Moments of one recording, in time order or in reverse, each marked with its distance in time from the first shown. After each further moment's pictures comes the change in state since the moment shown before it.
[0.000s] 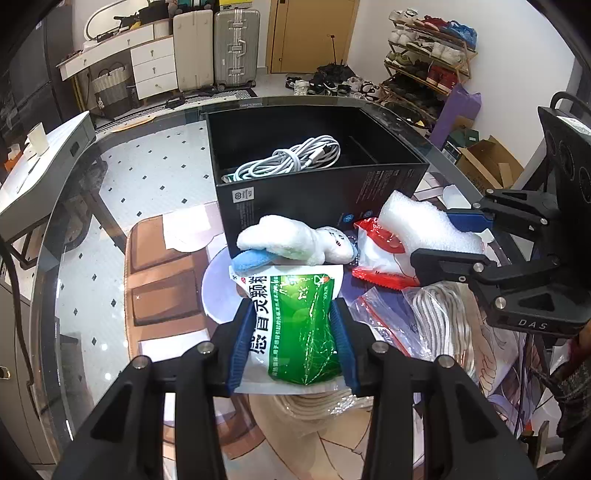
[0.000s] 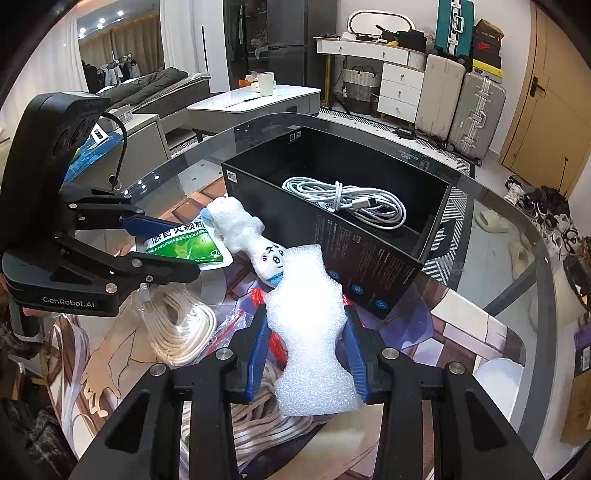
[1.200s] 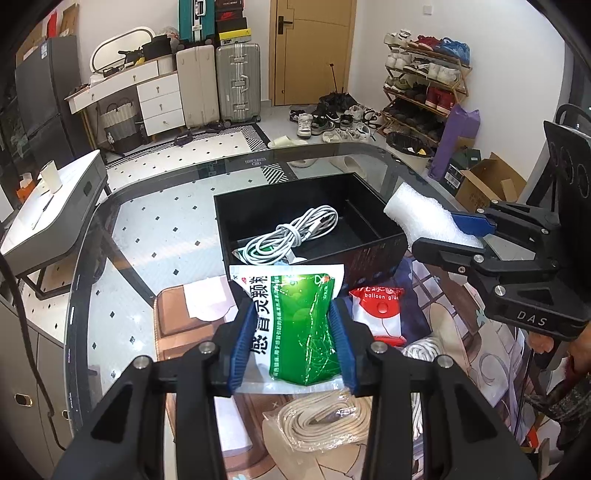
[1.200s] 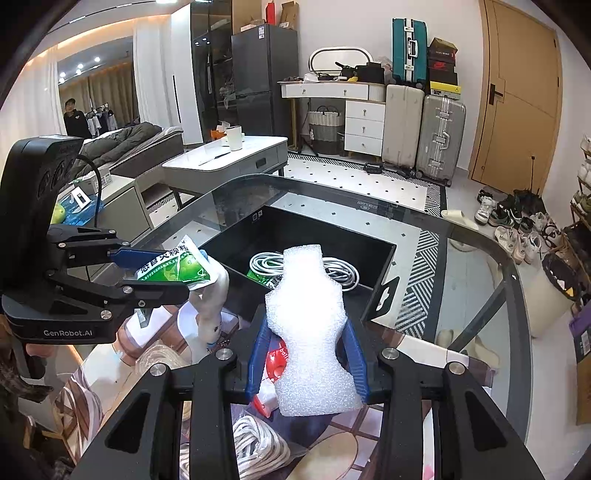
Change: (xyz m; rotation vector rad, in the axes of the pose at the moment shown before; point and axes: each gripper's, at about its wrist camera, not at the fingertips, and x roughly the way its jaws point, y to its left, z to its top) left arm -0.033 -0.010 0.040 0.038 -0.123 0.056; right arm -0.045 -0.025 0.026 0.113 -0.185 -0.070
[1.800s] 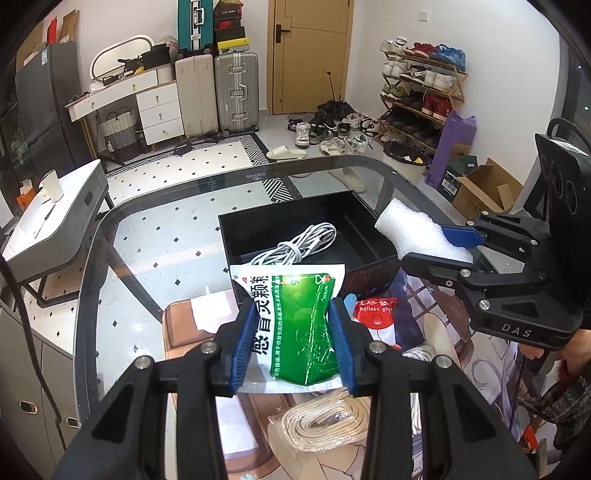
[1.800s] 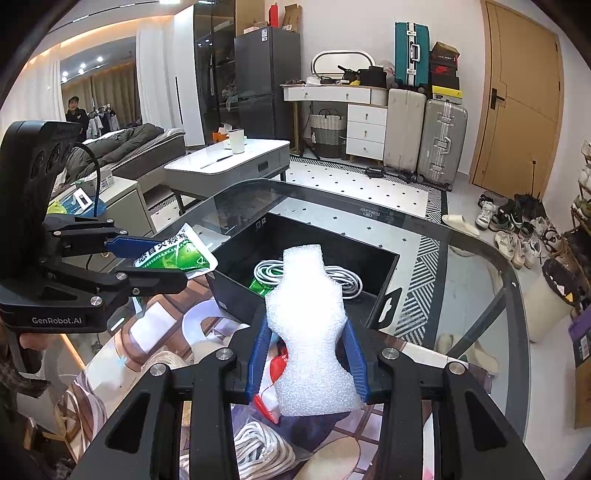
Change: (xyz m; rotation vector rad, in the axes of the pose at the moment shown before) left arm -0.013 0.000 0.009 0.011 -0.030 -0.003; right arm -0.001 0.005 0.008 -0.006 -0.012 0.002
